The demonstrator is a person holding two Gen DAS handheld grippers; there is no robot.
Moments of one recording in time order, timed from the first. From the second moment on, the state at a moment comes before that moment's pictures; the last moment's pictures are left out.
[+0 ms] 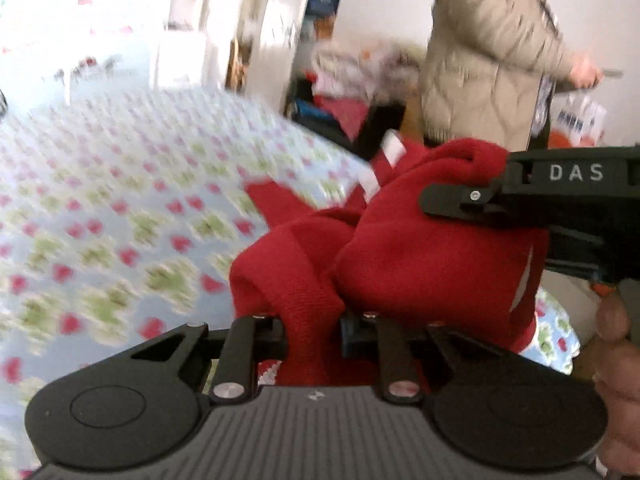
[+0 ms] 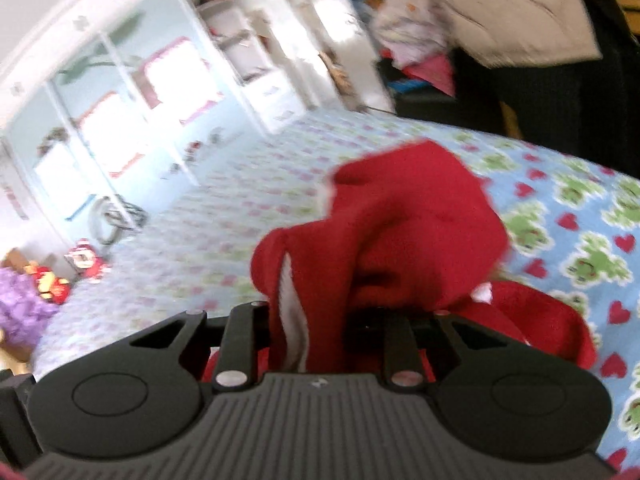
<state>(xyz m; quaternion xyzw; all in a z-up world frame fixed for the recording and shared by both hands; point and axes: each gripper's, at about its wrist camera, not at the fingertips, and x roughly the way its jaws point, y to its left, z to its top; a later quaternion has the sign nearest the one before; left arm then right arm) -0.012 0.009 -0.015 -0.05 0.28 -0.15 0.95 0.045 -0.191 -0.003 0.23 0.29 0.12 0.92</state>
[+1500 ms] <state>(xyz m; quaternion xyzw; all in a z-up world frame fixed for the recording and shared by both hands) -0.216 0.349 0.009 -0.17 0.26 0.18 0.93 -0.021 0.096 -0.053 0.09 0.51 0.31 0.80</state>
